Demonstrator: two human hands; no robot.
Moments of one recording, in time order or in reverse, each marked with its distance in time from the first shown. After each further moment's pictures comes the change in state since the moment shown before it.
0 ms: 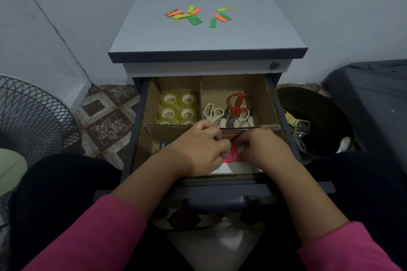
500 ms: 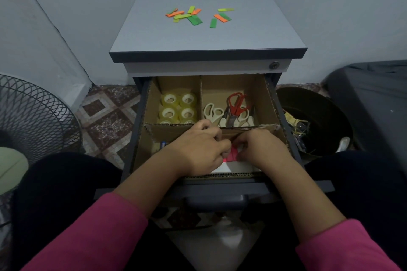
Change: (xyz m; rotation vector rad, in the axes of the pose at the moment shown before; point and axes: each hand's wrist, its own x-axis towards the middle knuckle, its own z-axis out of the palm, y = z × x) left_hand 0.001 0.001 0.001 0.049 -0.008 0.012; right_hand -0.001 -0.003 0.000 -0.012 -0.024 0.007
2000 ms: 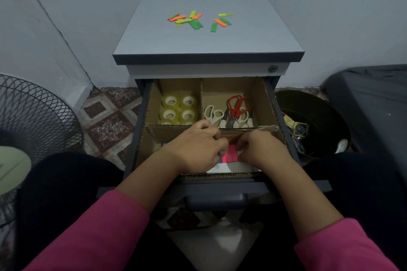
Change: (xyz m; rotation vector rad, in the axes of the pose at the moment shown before) left_hand 0.001 -0.009 0.006 -0.016 0.017 0.019; right_hand -0.006 -0.004 -0.006 0.022 -0.011 0.085
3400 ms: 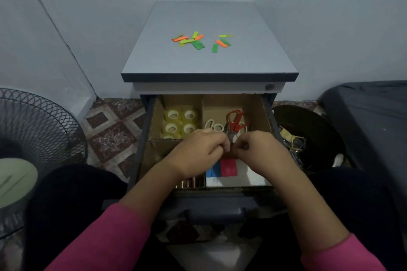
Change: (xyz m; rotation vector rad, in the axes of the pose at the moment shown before) left_hand -0.005 0.006 -0.027 -0.495 0.230 -0.141; right_hand -0.012 -0.016 -0.030 0.055 0.152 -0.091
